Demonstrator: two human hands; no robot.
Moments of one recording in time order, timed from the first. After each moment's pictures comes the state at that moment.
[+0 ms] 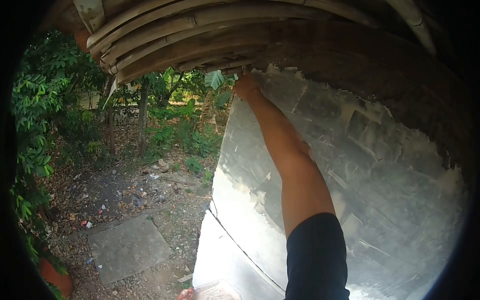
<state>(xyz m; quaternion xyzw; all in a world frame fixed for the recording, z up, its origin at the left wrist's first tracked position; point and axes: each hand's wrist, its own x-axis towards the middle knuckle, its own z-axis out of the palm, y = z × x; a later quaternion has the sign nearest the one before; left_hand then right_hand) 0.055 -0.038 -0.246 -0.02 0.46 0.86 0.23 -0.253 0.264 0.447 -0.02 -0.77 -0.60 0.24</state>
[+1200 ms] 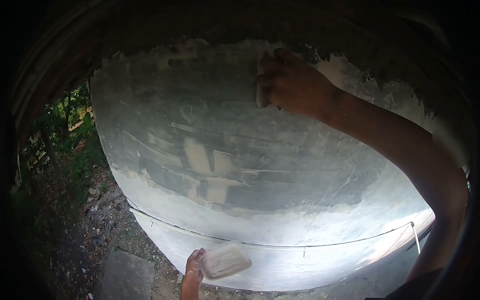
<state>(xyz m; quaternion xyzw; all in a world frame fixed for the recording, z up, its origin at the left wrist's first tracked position) 0.122 0.080 -0.055 0.08 0.43 0.71 0.55 0.339 0.241 0.447 -0.12 -0.73 -0.67 0.07</state>
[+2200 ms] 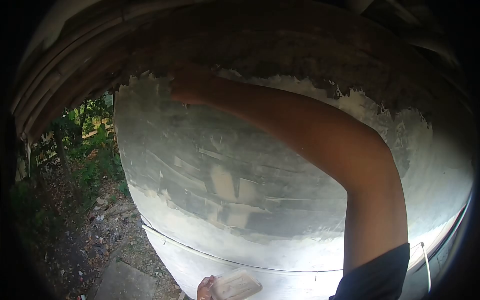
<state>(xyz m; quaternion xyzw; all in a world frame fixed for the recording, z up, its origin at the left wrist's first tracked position) 0.119 0.062 -0.091 0.08 0.45 0.72 0.52 0.095 0.242 0.498 -0.03 -0.72 -0.68 0.11</state>
